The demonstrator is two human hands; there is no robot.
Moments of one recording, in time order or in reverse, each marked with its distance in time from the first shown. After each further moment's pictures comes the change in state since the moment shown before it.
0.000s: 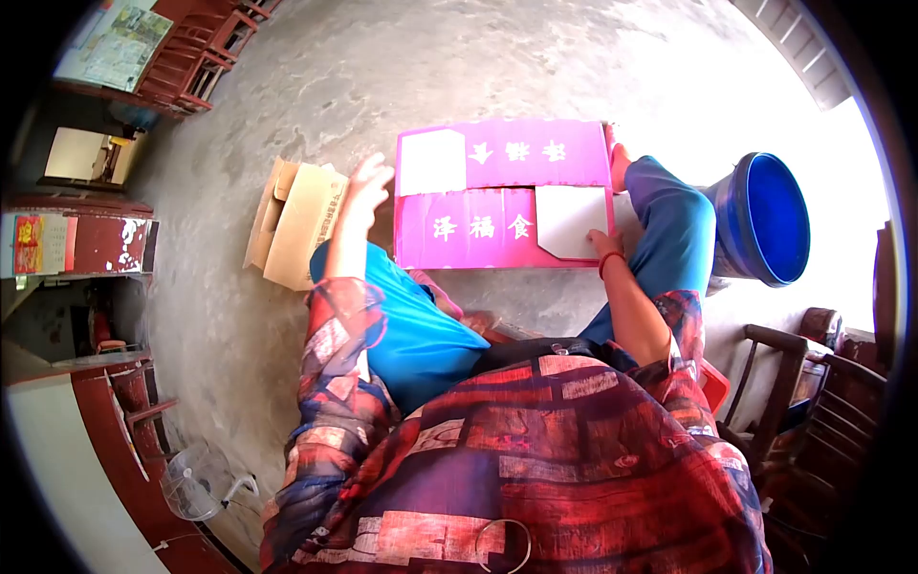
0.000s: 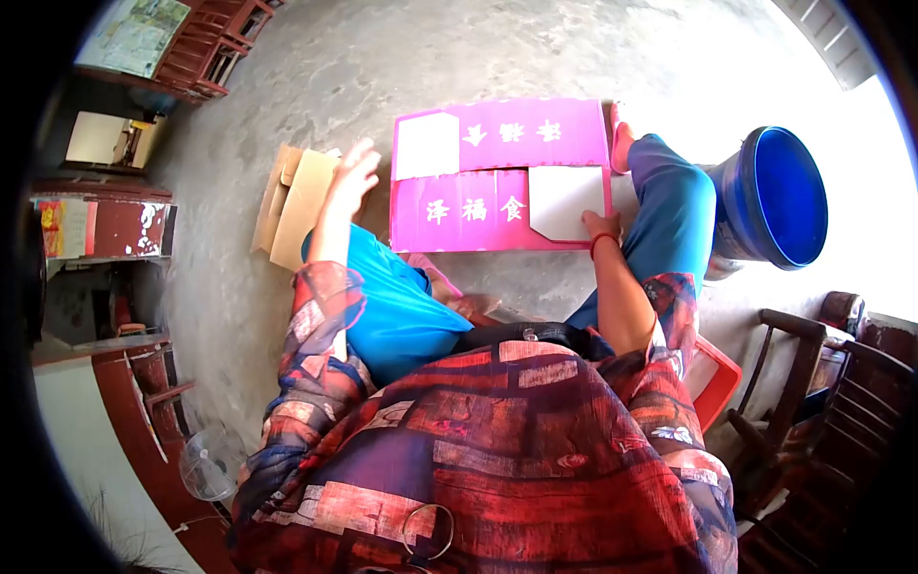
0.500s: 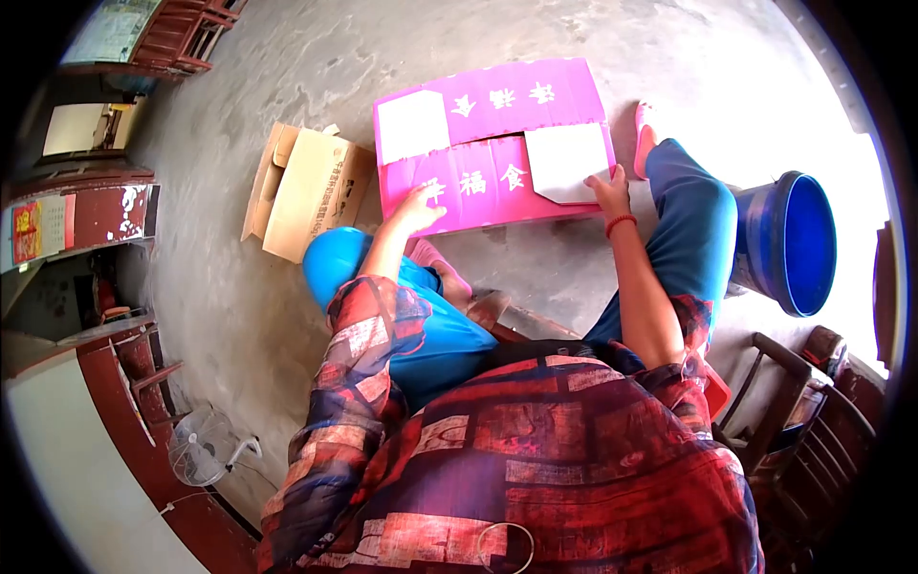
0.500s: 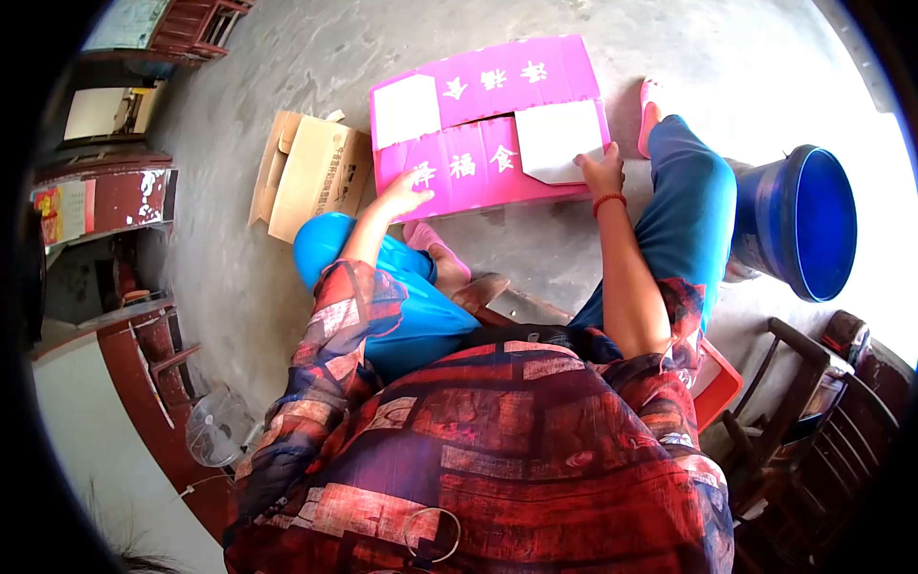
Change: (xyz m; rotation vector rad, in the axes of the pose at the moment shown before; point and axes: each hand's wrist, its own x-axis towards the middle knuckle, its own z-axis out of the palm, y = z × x) left_hand -0.015 -0.123 0.067 0.860 -0.431 0.127; right_hand 0.053 -0.019 0.022 0.305 -0.165 -0.429
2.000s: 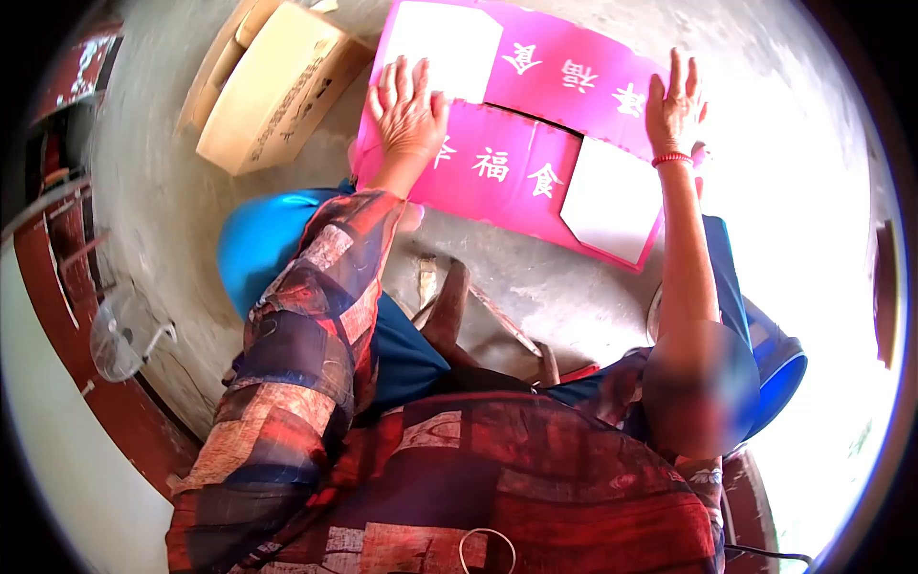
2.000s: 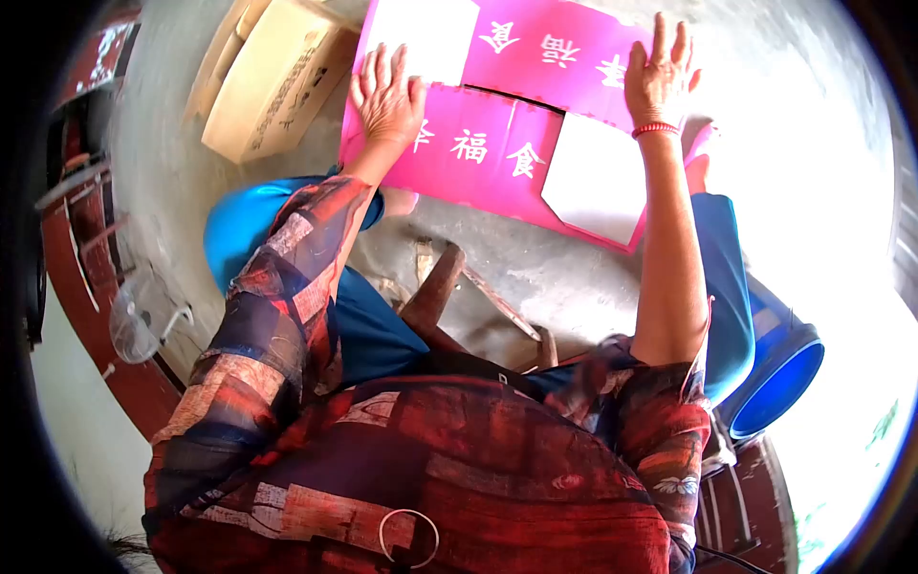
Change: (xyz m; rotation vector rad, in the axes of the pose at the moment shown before) left_hand 0.065 -0.019 0.020 0.477 0.845 -0.302; right_hand 0.113 -0.149 0.079 -0.848 0.111 -0.918
